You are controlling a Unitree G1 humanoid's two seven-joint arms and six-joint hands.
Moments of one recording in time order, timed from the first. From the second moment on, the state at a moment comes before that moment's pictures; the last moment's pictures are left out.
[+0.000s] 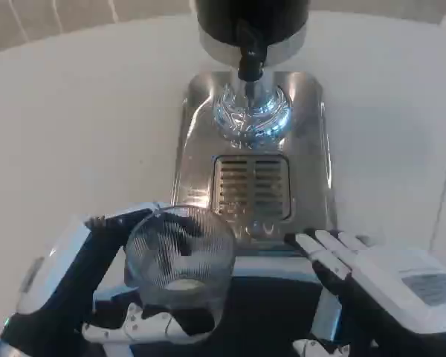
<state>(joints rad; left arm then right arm) 0.03 0.42 0.08 -0.05 0.25 -0.70 -0.05 0.18 -0.31 0.12 -1.01 -1.04 0.20 0.79</state>
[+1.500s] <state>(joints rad) -0.43 0.28 0.00 0.48 0.42 -0.62 0.22 0.17 -0.22 0.02 -1.03 -1.07 0.18 0.91</state>
